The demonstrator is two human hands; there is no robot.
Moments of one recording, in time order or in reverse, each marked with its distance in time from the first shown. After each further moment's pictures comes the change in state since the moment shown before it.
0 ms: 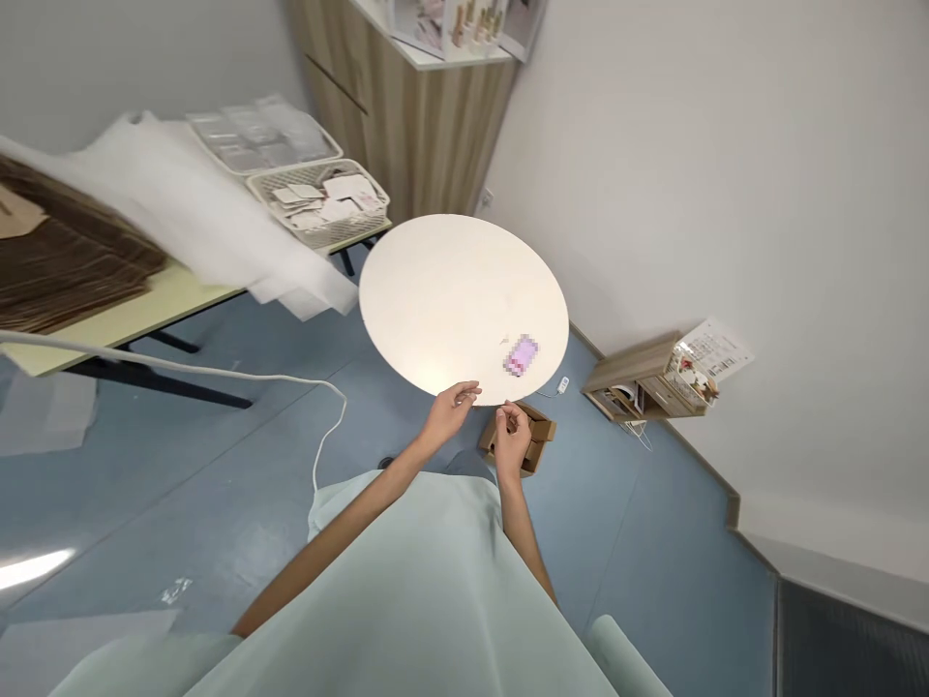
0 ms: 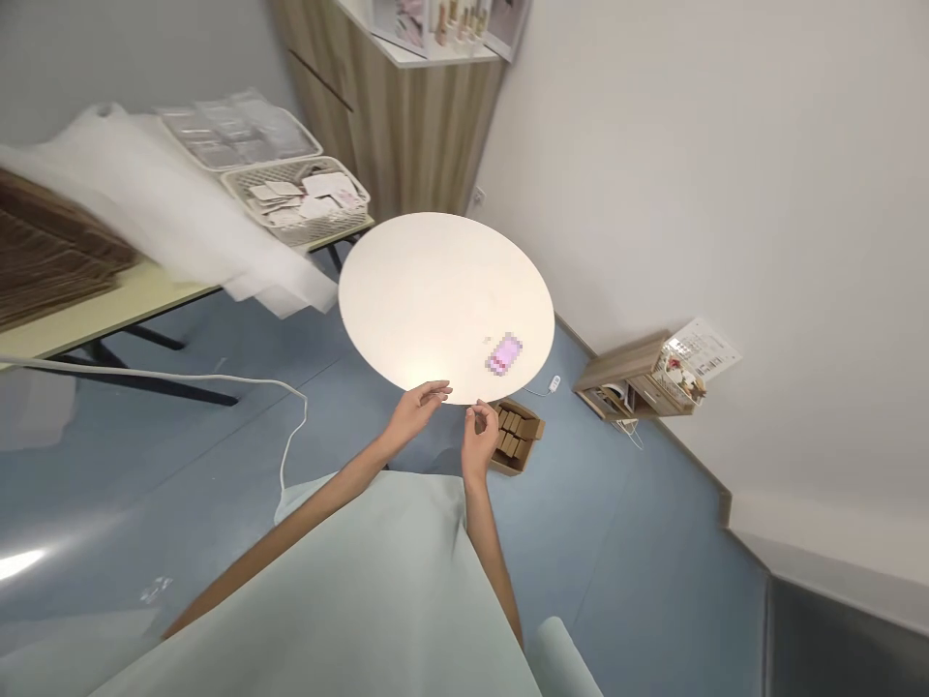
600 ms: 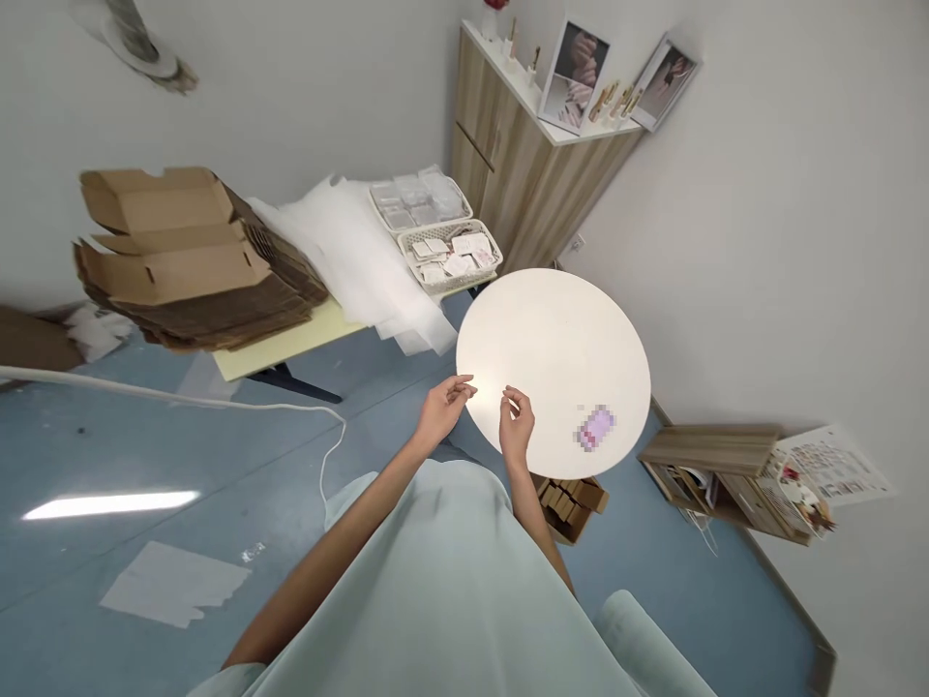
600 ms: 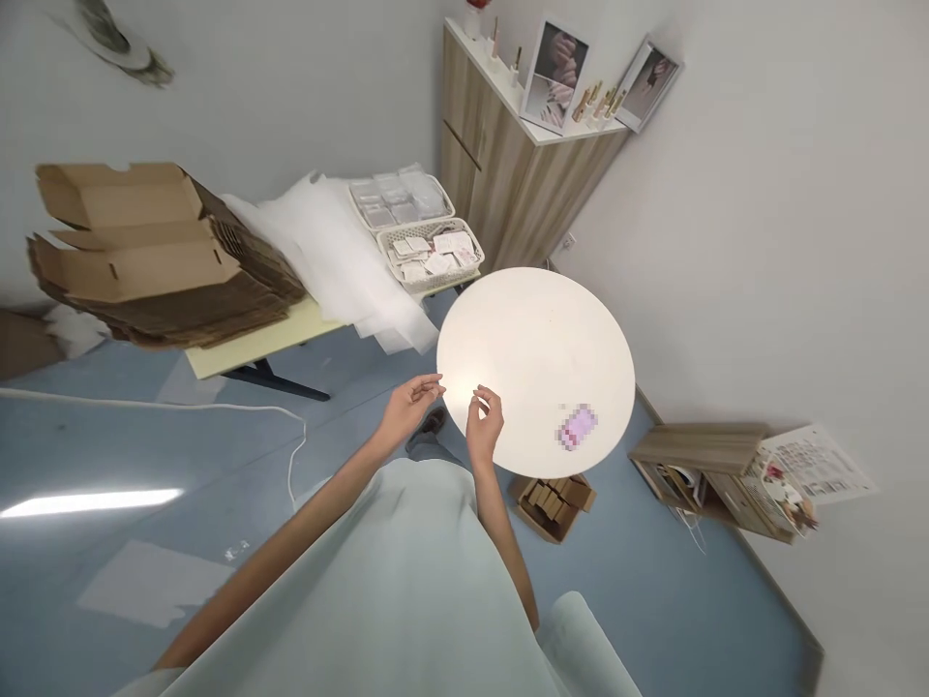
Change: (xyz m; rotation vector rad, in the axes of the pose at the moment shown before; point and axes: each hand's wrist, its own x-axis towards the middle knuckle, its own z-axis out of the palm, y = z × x) left_hand 0.064 0.031 -0.210 -0.034 0.363 0.041; right_hand 0.053 -0.068 0.236 0.014 -0.345 -0.079
